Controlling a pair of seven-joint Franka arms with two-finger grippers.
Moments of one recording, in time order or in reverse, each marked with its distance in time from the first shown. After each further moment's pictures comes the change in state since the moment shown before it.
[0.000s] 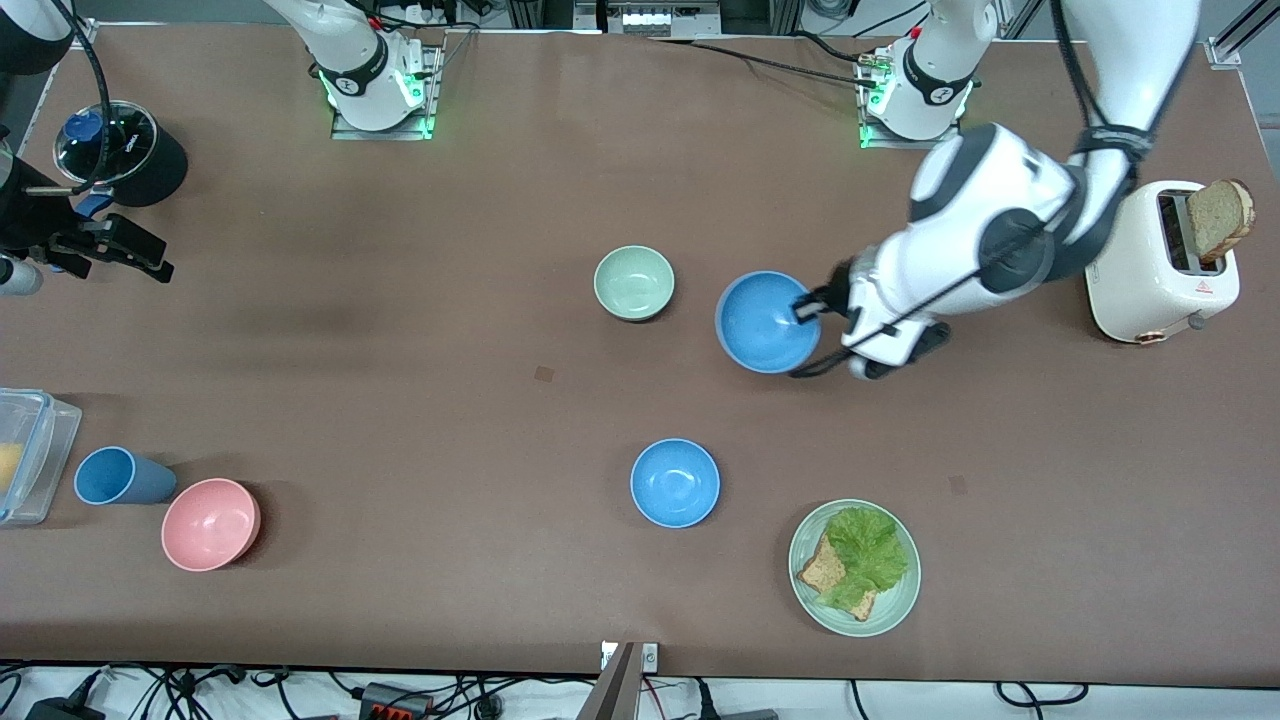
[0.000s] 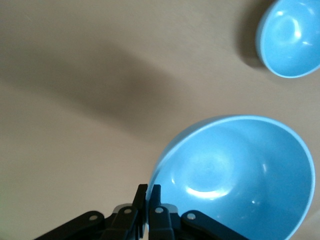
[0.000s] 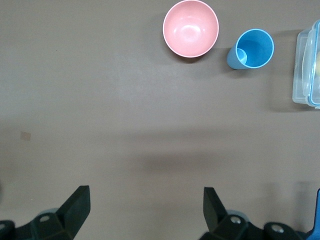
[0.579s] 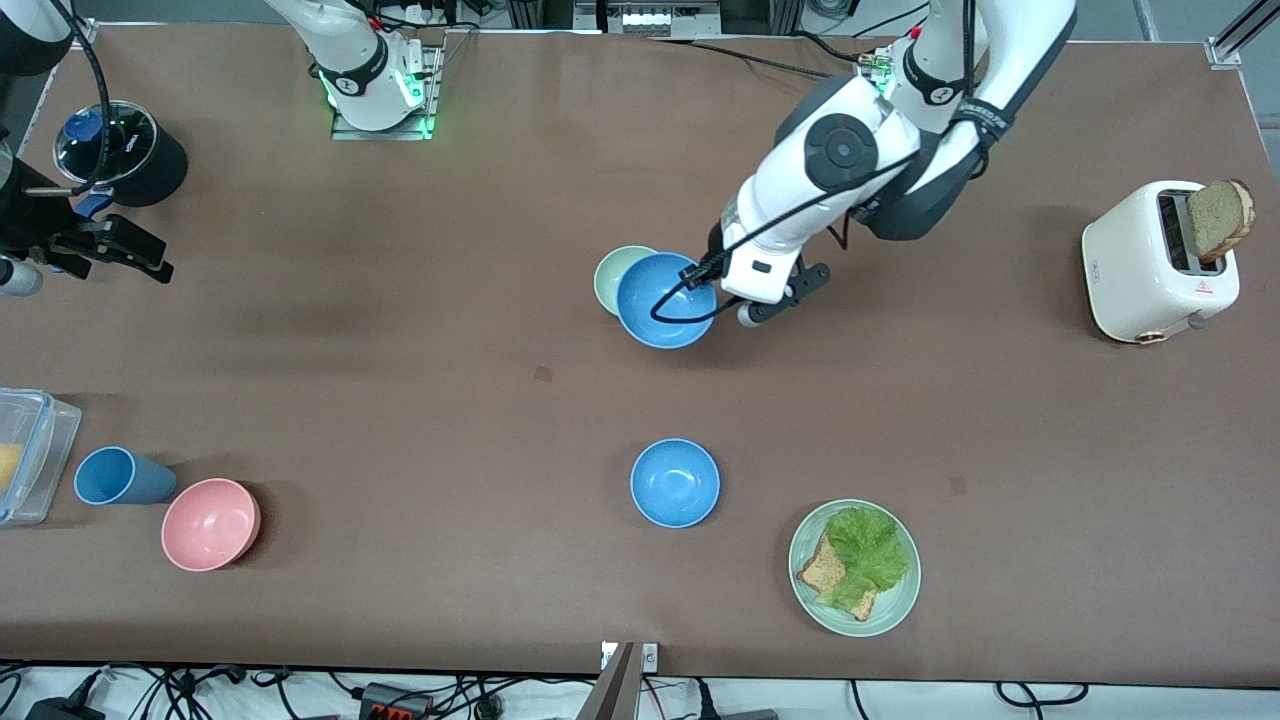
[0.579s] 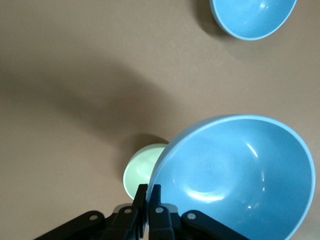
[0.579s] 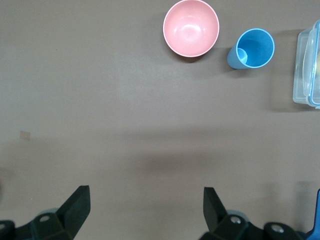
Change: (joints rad) left arm -0.190 0.000 -0.017 -0.061 0.079 0.228 -0.296; right arm 0.001 0.005 0.000 0.000 0.000 0.000 -0.002
